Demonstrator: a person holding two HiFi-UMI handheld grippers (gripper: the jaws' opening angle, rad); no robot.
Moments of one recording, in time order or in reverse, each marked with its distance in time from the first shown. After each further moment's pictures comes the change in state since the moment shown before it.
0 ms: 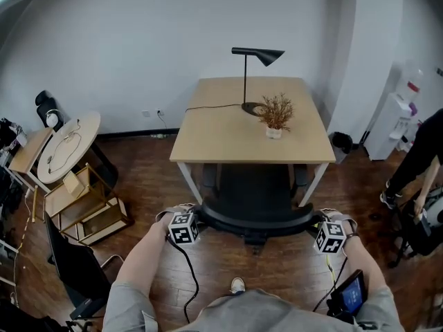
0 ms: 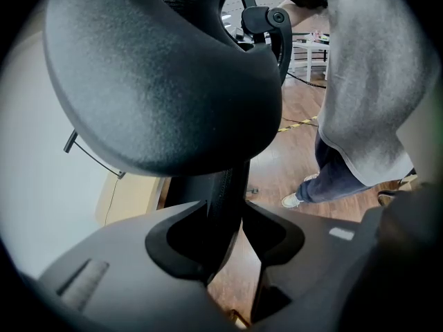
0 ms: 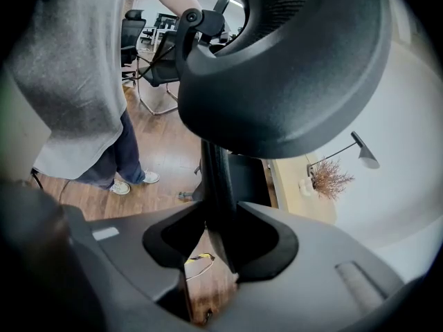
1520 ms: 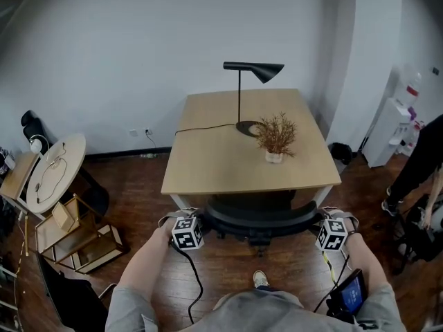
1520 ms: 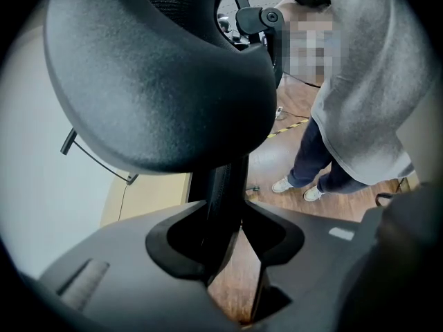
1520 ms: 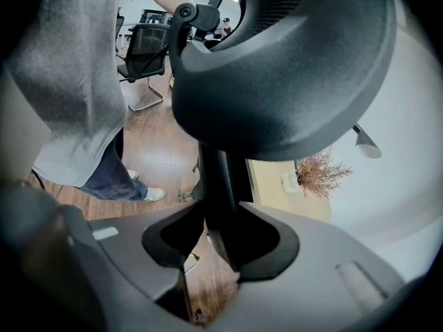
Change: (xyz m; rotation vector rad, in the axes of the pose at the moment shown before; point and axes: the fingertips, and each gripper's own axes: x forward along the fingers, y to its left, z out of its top) left arm 0.055 0.152 -0.022 0.050 -0.028 0.008; right arm 0.072 -0.138 -0.008 0.053 0.045 -0.026
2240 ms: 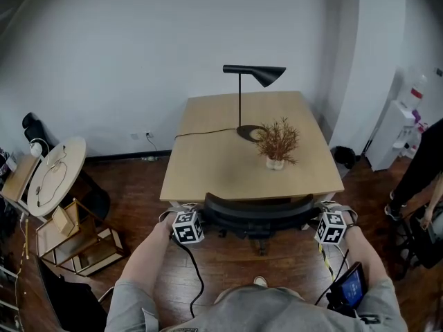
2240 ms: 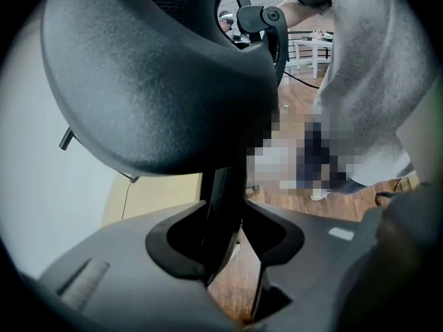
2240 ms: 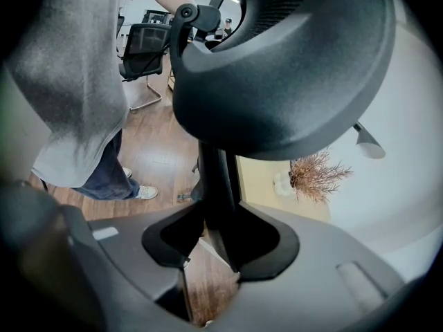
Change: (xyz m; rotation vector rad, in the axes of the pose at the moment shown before) left arm 0.023 0.053 -0.004 -0.020 0.018 0.000; right arm 0.029 -0.057 -0.007 -0.020 -0.015 0.005
